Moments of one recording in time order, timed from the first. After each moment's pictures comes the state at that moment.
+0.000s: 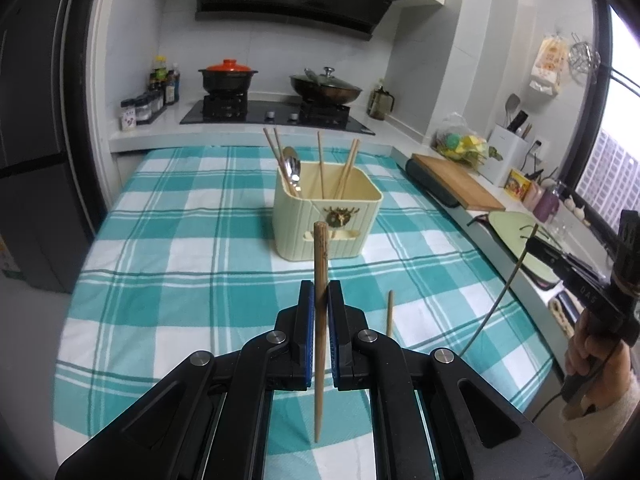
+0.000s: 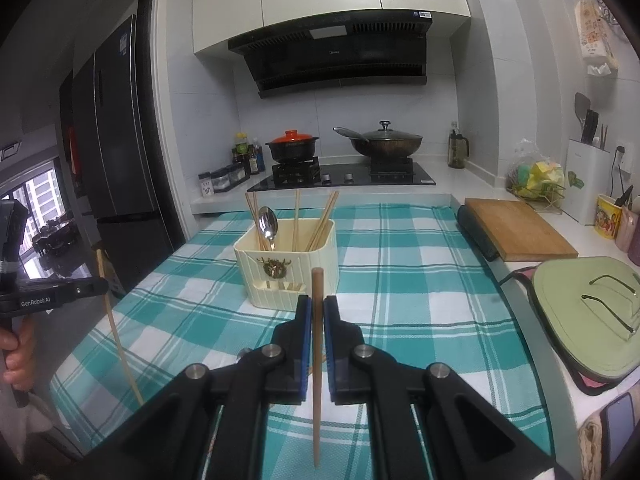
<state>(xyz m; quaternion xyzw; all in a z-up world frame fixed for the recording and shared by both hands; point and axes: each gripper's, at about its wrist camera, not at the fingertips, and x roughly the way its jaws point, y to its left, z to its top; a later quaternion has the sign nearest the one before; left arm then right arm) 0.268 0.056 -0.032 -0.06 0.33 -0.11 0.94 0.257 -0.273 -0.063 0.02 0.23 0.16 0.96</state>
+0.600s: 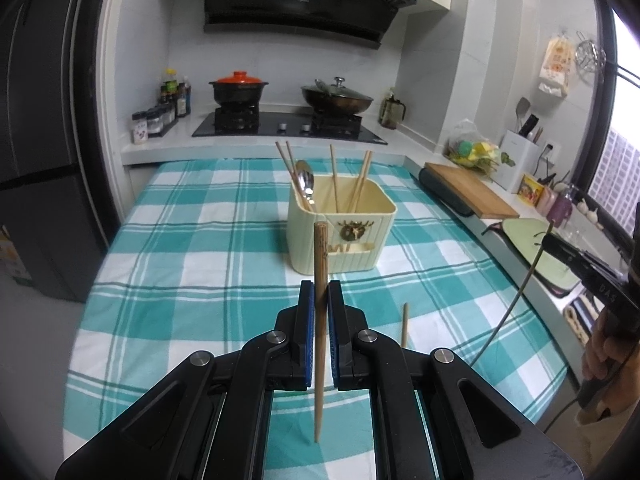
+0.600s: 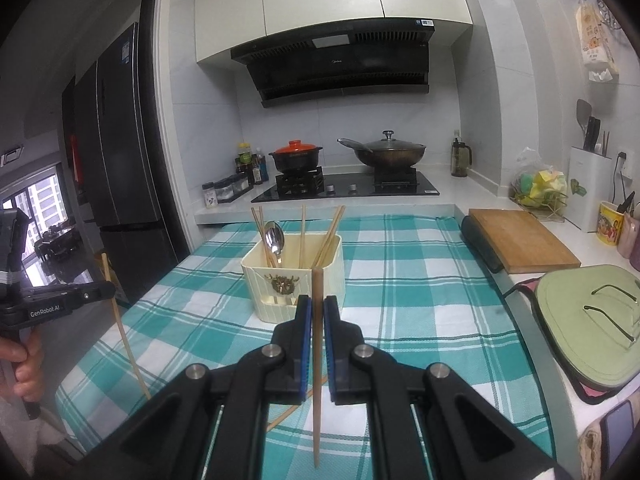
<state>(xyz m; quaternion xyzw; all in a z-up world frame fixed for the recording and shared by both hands) 0.273 0.056 -0.032 -0.05 0.32 -0.09 0.94 0.257 -0.265 -0.050 0.02 0.22 0.16 0.96</state>
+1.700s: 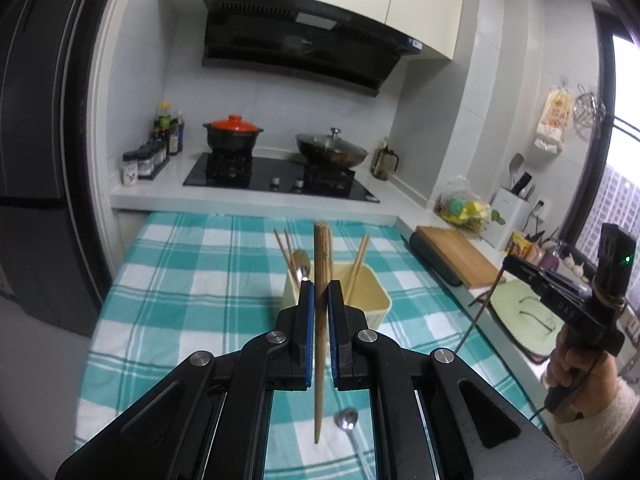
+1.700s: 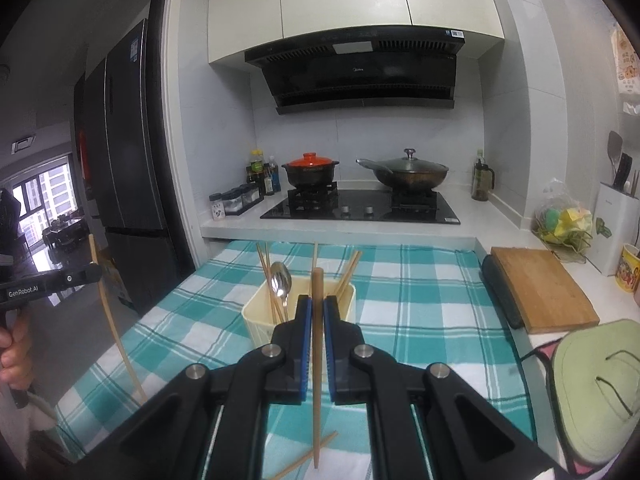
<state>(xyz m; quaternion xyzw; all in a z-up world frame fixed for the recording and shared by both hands) 0.340 0.084 0.057 -0.09 0.24 -0.11 0.96 0.340 -0.238 0.005 -0.01 0.20 0.19 0.96</state>
